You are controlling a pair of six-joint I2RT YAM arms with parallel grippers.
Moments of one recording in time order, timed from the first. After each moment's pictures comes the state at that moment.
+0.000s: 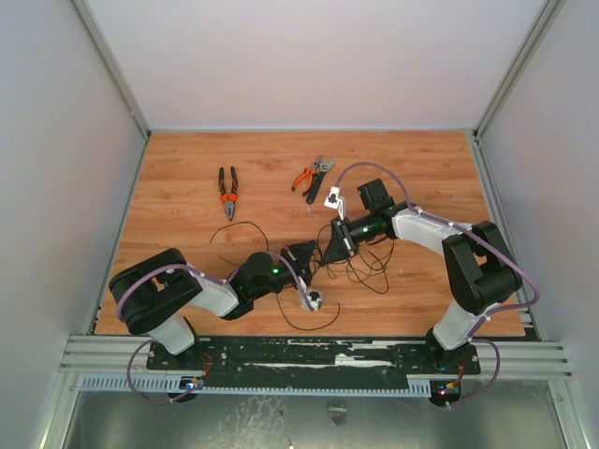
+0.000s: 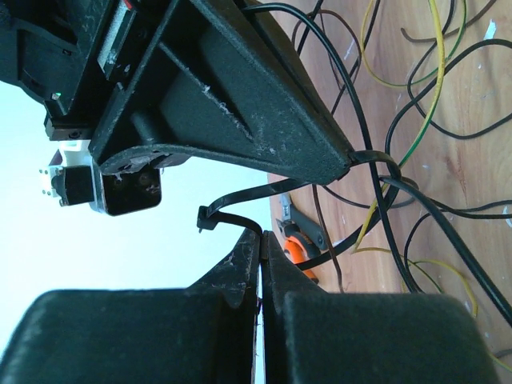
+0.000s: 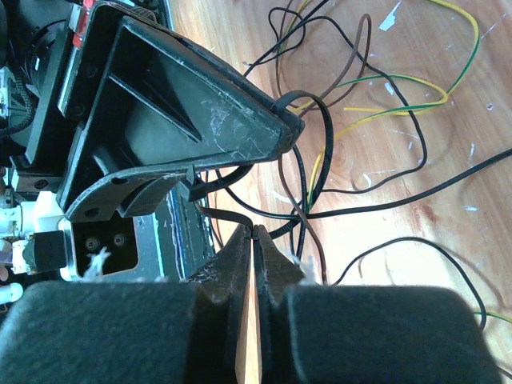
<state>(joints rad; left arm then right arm) -0.94 1.58 0.31 1.12 0.07 1.52 0.45 1.68 0.98 -0.34 -1.09 -0.06</state>
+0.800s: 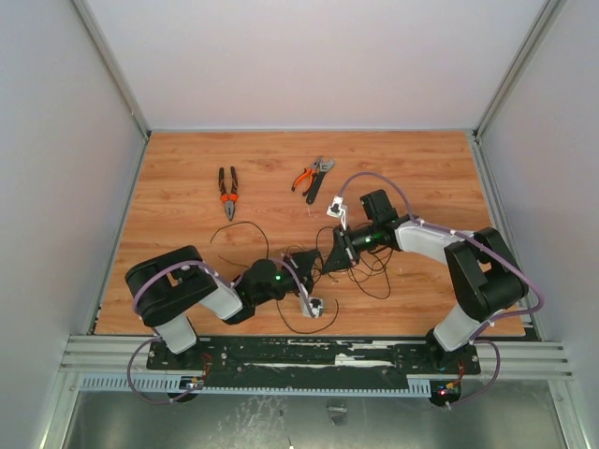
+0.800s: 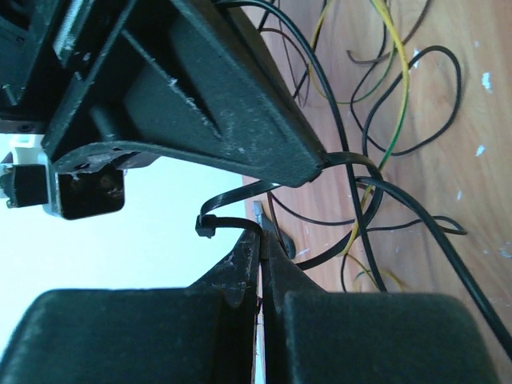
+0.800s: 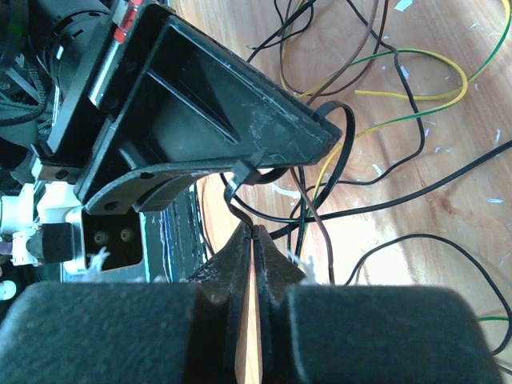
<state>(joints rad) -0.98 1.66 0.29 1.19 0.06 1.48 0.46 1.63 0.84 -0.19 -1.09 -0.05</state>
